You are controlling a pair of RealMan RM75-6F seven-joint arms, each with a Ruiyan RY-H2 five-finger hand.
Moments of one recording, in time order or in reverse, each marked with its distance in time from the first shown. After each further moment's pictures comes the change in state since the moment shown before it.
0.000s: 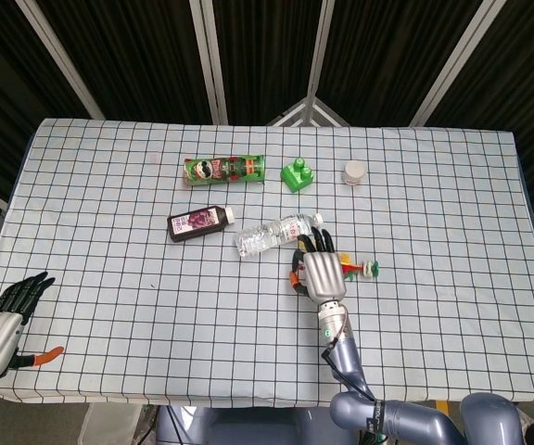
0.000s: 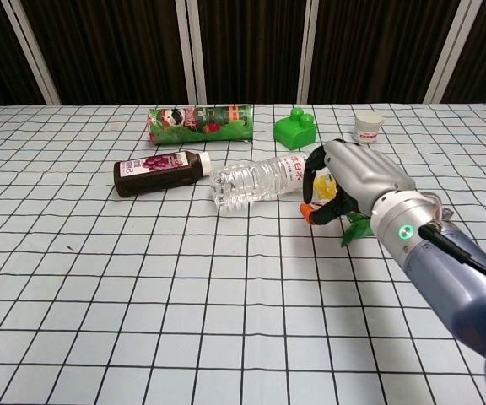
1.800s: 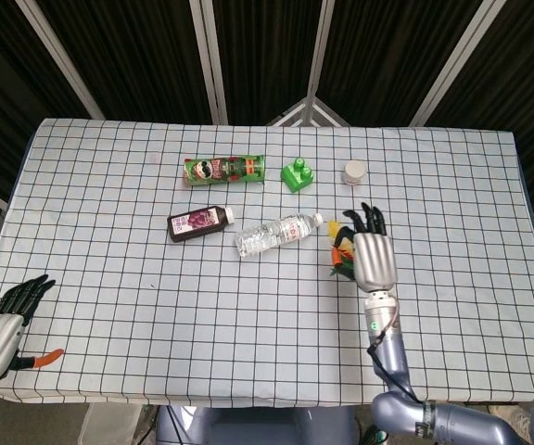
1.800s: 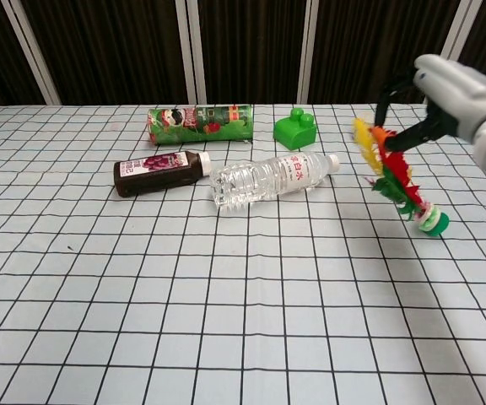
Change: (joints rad) left arm -0.001 0.010 0.009 -0.021 -0.015 -0.021 0.021; right arm -0.109 0.316 0.045 -0.338 0.011 0.126 0.014
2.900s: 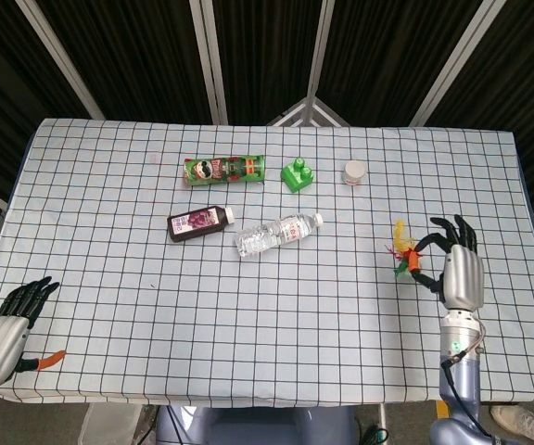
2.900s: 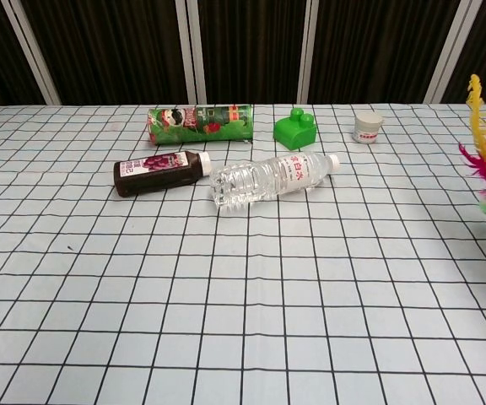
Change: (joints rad) left arm 0.009 -0.026 0.000 -0.001 0.001 0.012 0.074; right arm -0.203 0.233 0.002 -0.199 0.020 0.105 0.288
